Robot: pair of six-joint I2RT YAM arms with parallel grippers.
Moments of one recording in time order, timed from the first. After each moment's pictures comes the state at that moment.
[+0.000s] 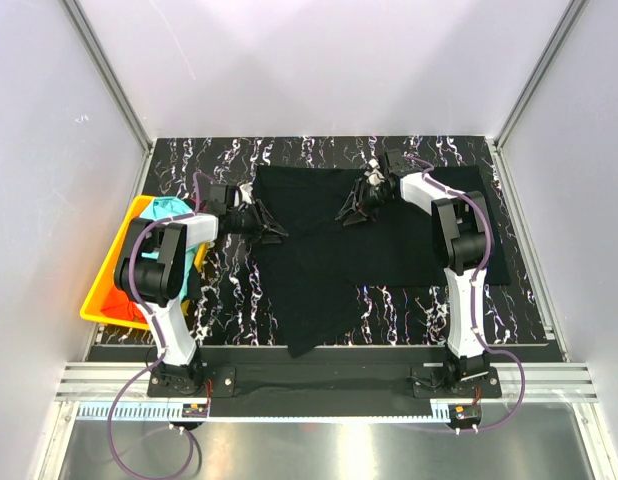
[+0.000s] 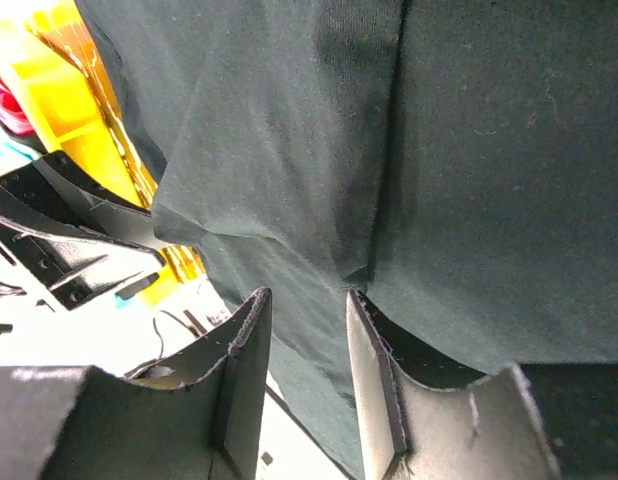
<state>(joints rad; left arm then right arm) -0.17 1.87 1.02 -0.04 0.68 -0.77 0.25 2.26 1.67 -0.50 -0.71 0.61</state>
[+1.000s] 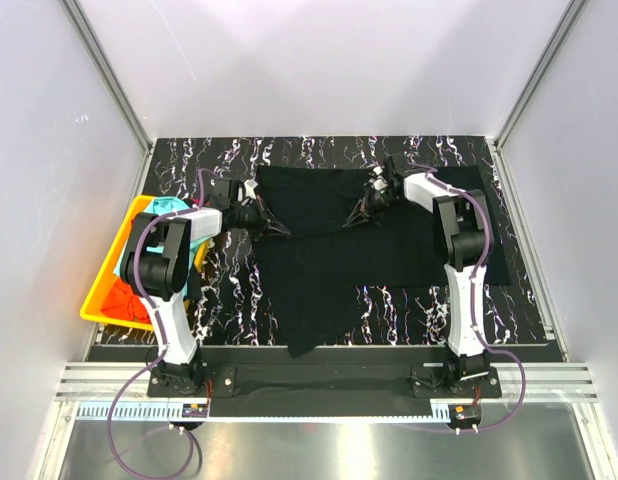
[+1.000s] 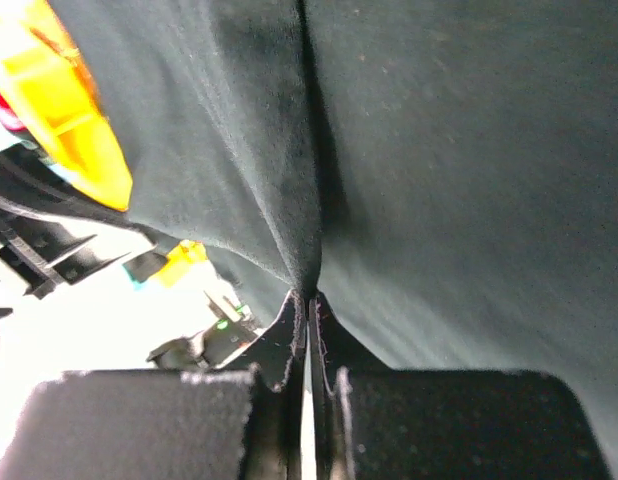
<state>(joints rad) -0.18 1.93 1.10 -0.05 0.75 -0.79 0.23 2.31 1.69 -0.57 -0.76 0.60</state>
